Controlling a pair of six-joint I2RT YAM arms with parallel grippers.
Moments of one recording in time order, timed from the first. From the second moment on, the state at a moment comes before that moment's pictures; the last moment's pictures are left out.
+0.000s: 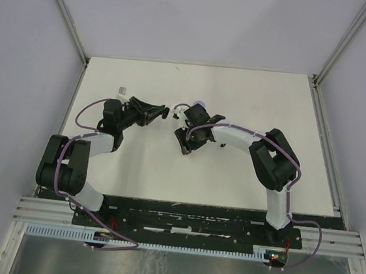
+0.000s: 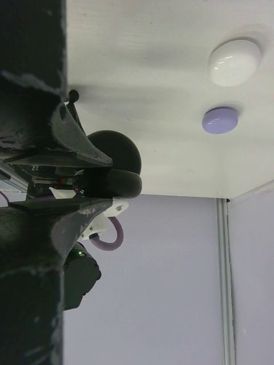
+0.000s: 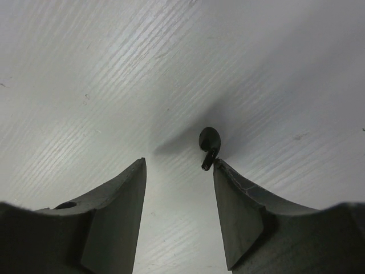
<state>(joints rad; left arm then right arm) -0.12 1.54 0.62 0.71 0.53 -1.25 0.74 2.01 1.40 -0.46 -0.17 0.05</state>
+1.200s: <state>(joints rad) -0.11 1.54 0.62 0.71 0.53 -1.25 0.76 2.04 1.46 -0.46 -0.07 0.05</state>
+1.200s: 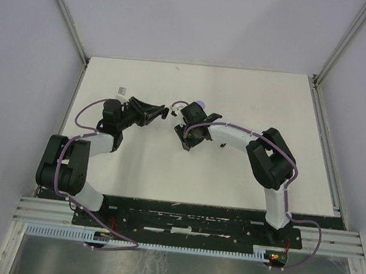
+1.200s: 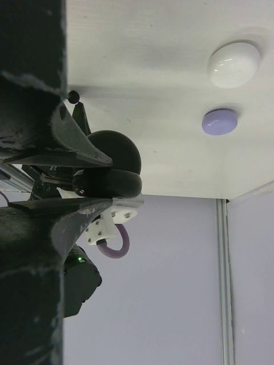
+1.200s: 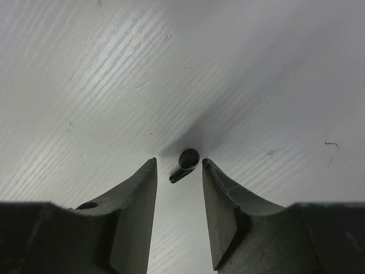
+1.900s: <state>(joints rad) -0.11 1.54 0.62 0.71 0.53 -1.25 0.76 2.06 1.46 -0.46 -0.03 0.05</state>
